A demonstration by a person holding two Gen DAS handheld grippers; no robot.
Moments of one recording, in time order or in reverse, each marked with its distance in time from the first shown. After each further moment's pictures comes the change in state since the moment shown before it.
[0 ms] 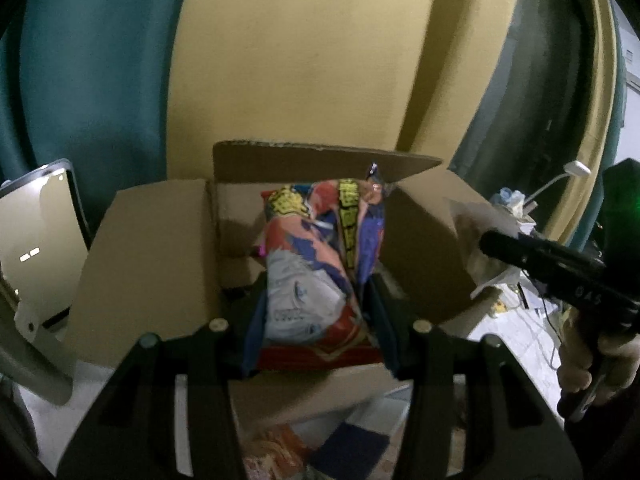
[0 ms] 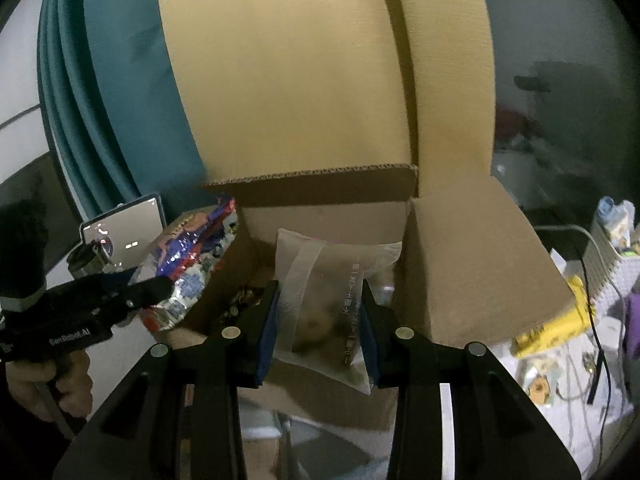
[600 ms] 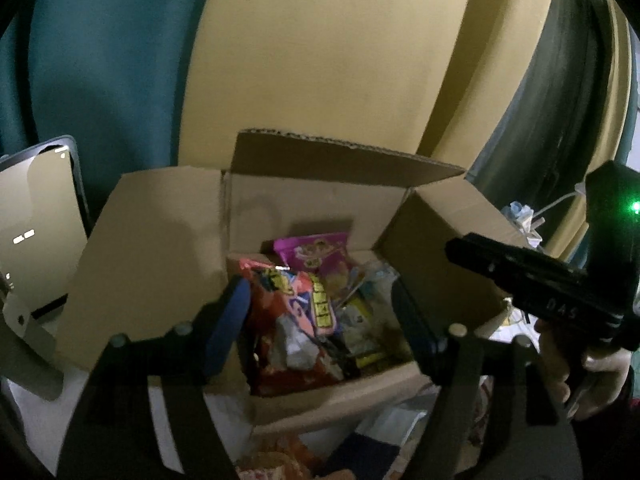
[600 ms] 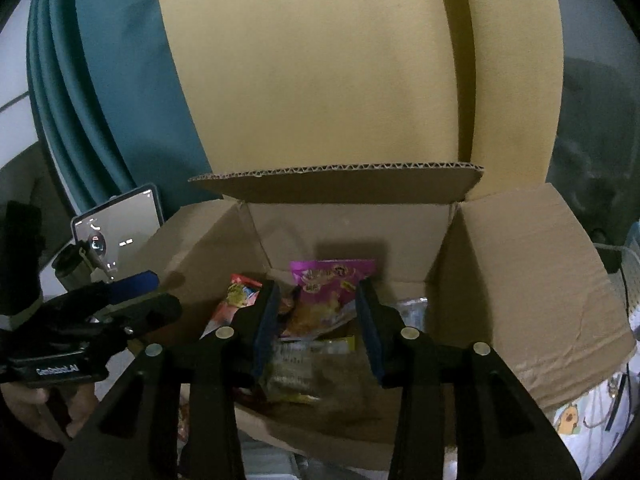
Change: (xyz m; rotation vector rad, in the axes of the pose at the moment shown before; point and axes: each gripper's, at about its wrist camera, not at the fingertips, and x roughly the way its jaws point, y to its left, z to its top) left arm 0.006 0.019 0.000 -0.068 0.003 -0.008; right arm 0.047 0.015 0.015 -0.018 0.067 0.022
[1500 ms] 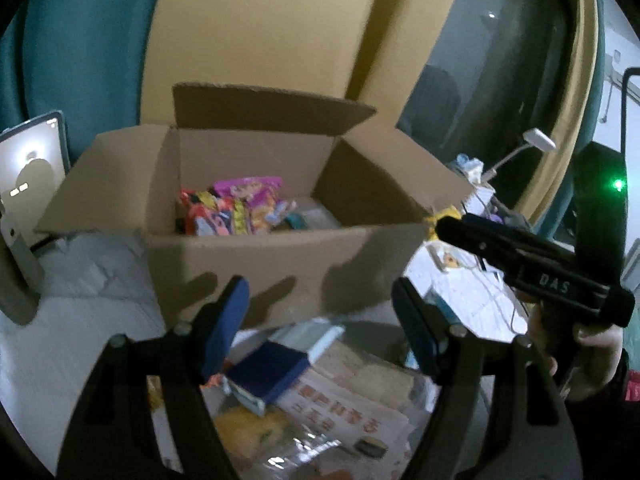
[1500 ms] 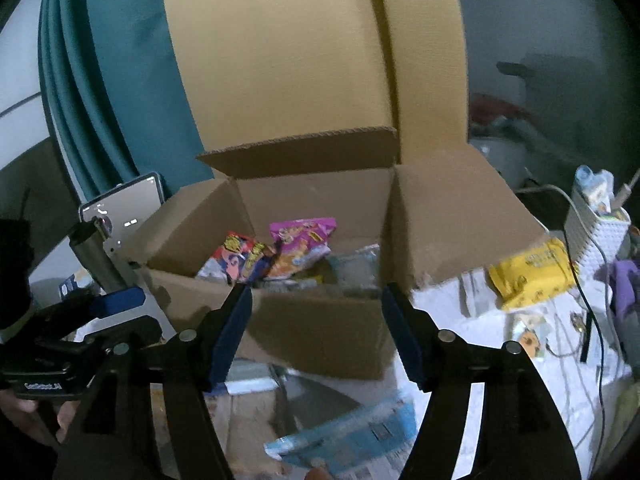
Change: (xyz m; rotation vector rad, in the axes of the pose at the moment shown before) left arm -0.045 -0.073 -0.070 0.051 0.062 -0.075; right arm -0.083 -0.022 -0.065 0.032 -0.008 -0.038
